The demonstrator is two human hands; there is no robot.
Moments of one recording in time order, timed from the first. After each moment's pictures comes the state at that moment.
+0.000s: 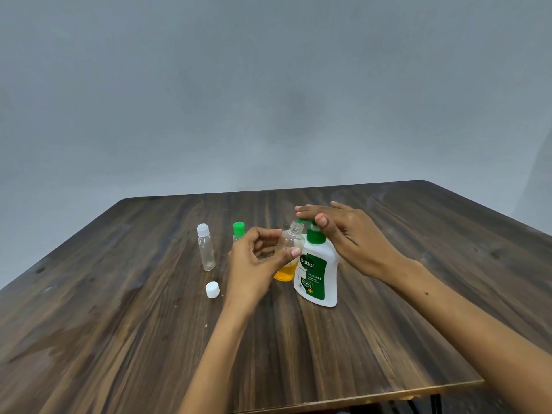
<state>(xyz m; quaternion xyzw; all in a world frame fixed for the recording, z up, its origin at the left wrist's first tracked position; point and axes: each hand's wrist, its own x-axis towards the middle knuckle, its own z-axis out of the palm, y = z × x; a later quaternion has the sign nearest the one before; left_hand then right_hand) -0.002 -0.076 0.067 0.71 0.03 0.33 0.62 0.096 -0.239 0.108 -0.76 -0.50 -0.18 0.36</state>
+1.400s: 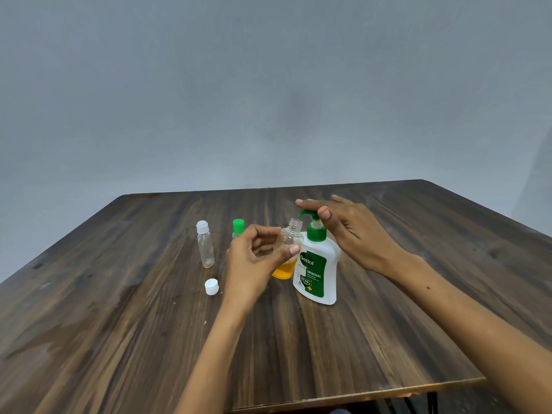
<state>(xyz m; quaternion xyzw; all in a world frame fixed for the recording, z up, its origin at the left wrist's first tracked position) -0.005 -0.076 0.068 0.70 0.03 0.32 0.64 0.096 -0.238 0.113 -0.77 -0.50 -0.18 0.36</state>
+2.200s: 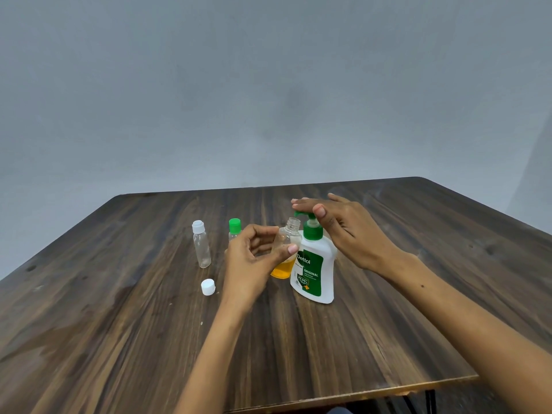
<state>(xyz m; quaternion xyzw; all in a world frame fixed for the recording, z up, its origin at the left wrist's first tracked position) -0.002 -0.079 0.068 0.70 0.04 0.32 0.64 0.097 -0.237 0.112 -0.76 -0.50 -0.19 0.36</state>
